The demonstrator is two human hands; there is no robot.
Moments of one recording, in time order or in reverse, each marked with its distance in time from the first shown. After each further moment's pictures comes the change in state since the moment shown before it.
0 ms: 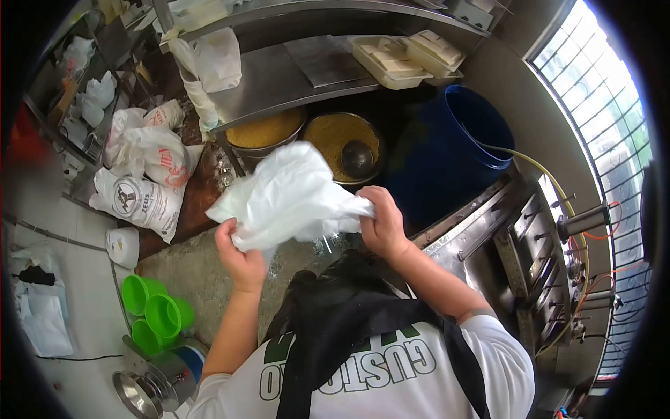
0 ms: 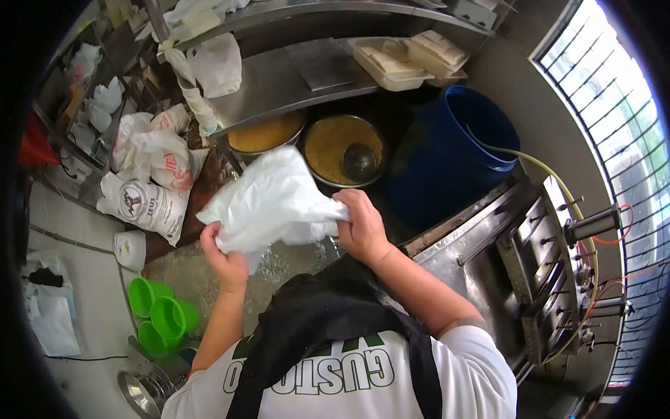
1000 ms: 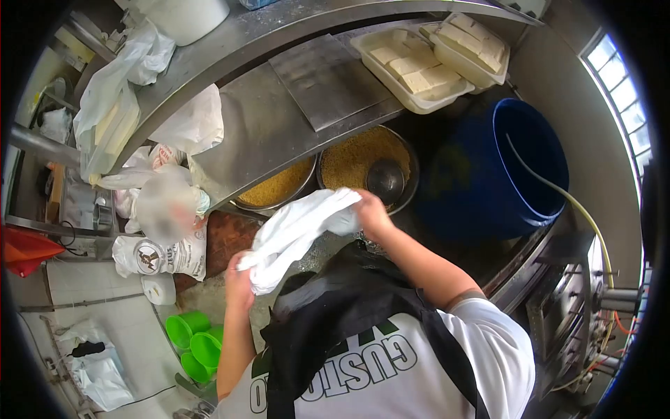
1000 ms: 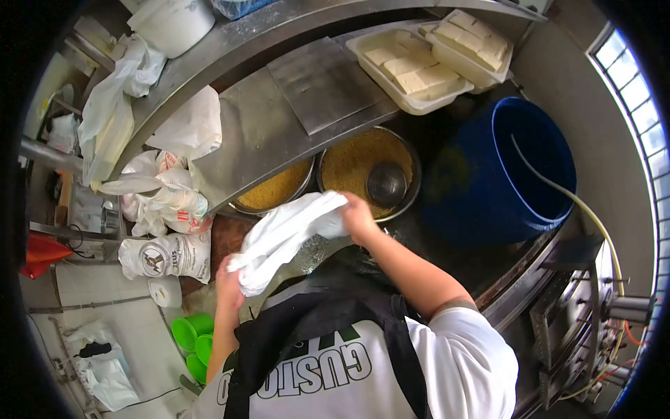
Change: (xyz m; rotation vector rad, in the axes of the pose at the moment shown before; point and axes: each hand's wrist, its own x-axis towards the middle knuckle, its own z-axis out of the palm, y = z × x) left_hand 0.167 -0.194 0.170 -0.499 -0.284 -1.012; right_hand 0.161 0.357 0.157 0.987 0.007 1.138
